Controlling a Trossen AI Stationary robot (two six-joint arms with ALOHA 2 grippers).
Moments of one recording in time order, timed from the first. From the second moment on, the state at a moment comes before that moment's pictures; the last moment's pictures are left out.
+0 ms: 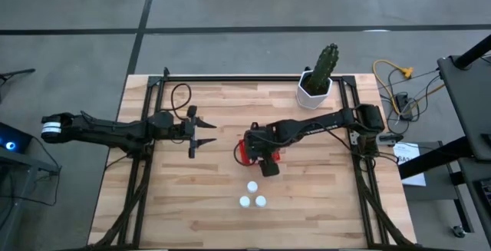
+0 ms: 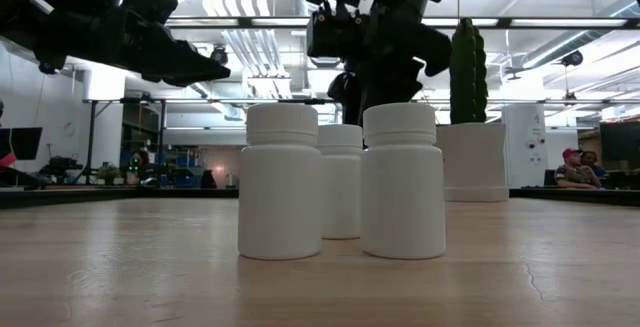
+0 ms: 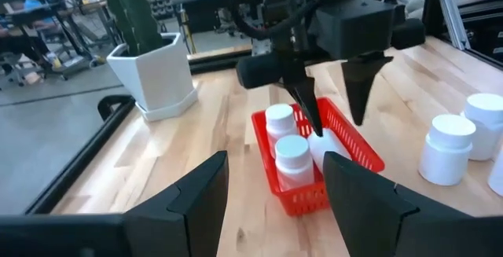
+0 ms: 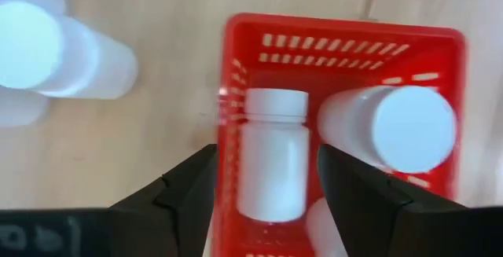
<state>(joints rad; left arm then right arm) 0.12 0.83 0.25 0.43 0.05 0.19 0.06 1.93 1.45 -0.73 -0.07 -0.13</state>
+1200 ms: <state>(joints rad) 0.12 0.82 0.25 0.42 0.05 0.19 0.03 1.95 1.41 -0.75 -0.04 -0.15</state>
